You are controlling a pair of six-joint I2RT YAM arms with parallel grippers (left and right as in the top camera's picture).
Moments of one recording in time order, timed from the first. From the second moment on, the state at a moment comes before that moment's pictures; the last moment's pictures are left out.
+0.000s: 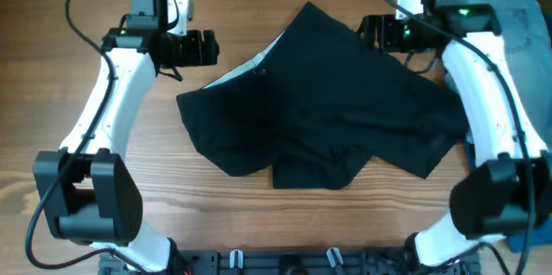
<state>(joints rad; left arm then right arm) -0.07 1.78 1.42 -0.70 0.21 -0.10 0.06 1.79 1.60 -0.89 -0.23 0.01</state>
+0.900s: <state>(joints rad) -0.42 2.24 1.42 0.02 0.20 -0.05 0.01 1.60 1.57 -1.06 -0.24 0.03</state>
